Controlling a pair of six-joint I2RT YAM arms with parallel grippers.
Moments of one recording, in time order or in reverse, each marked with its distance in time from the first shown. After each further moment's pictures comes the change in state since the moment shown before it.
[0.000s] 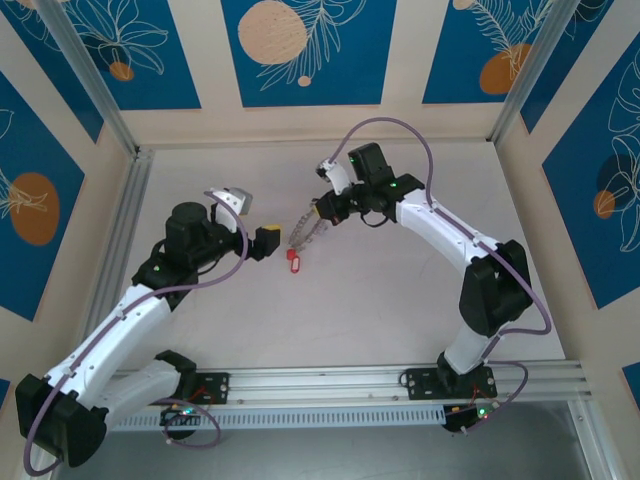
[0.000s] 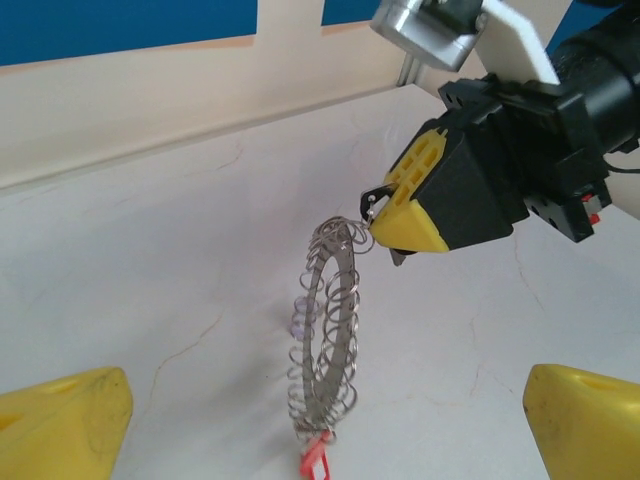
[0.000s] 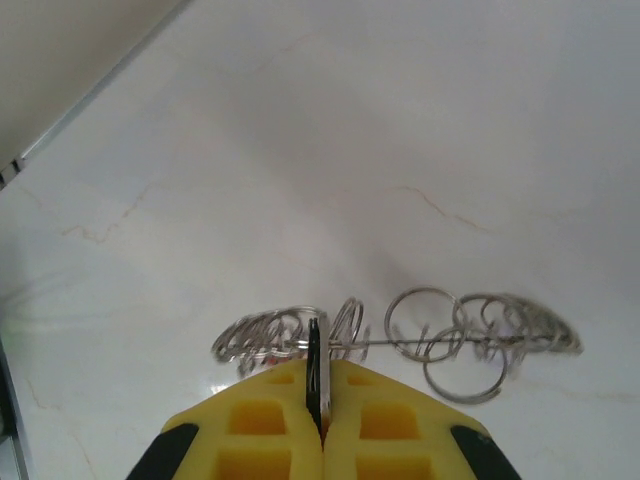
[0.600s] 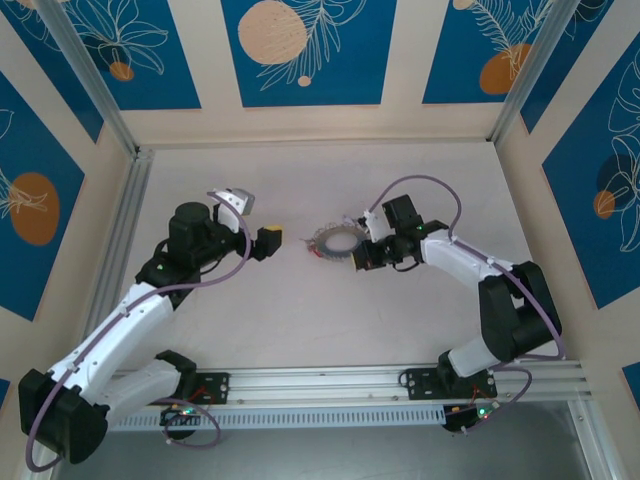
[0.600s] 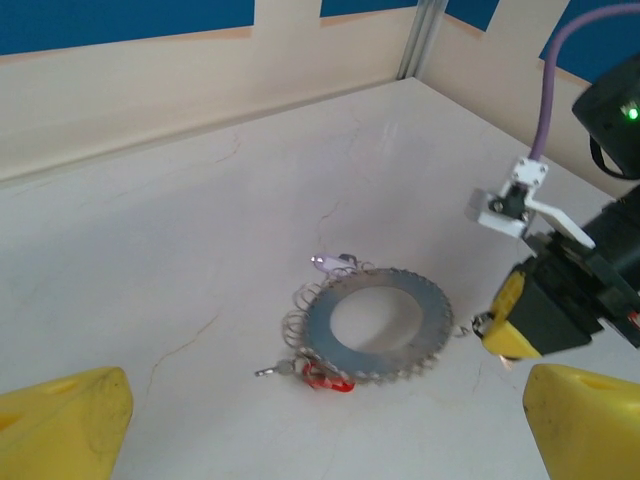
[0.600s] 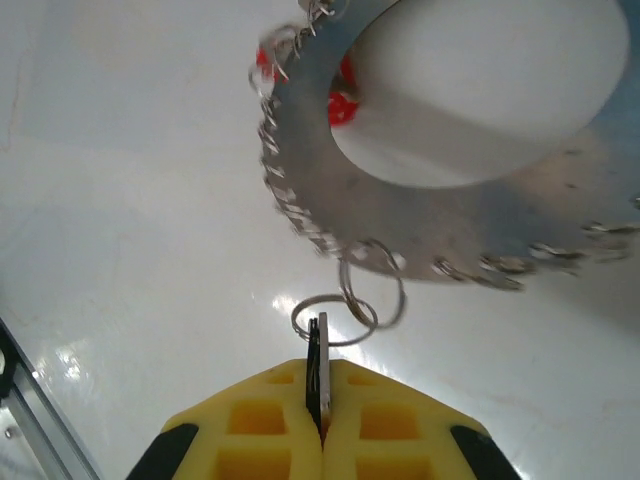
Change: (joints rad) left arm 0.000 0.023 -0.011 0.030 0.010 0.003; right arm -0.123 -0.201 -0.541 0.060 -0.032 0.180
